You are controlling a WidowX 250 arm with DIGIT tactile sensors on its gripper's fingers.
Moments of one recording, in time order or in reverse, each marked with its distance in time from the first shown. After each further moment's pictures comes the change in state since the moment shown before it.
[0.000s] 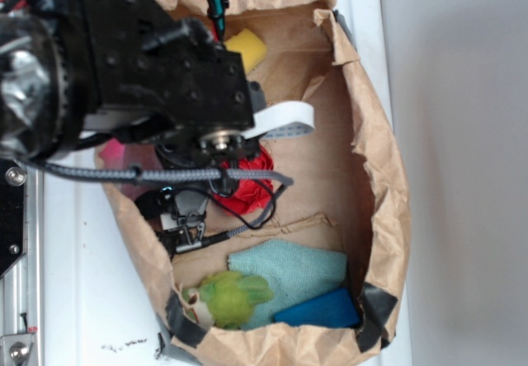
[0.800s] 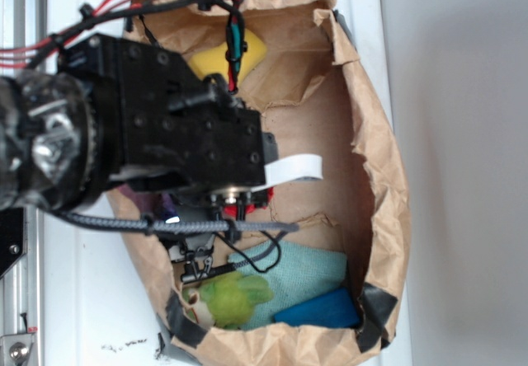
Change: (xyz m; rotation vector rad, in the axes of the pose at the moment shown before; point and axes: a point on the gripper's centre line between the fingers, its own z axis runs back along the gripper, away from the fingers) arm 0.000 -0.020 -0.007 0.007 0.012 -0.016
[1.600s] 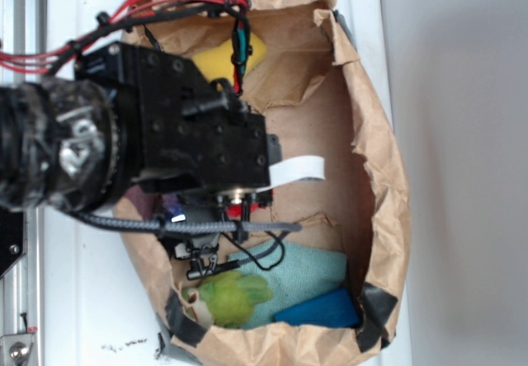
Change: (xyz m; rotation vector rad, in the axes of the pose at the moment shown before) arm 0.004 -0.002 -0.010 -0.006 -0.010 -0.010
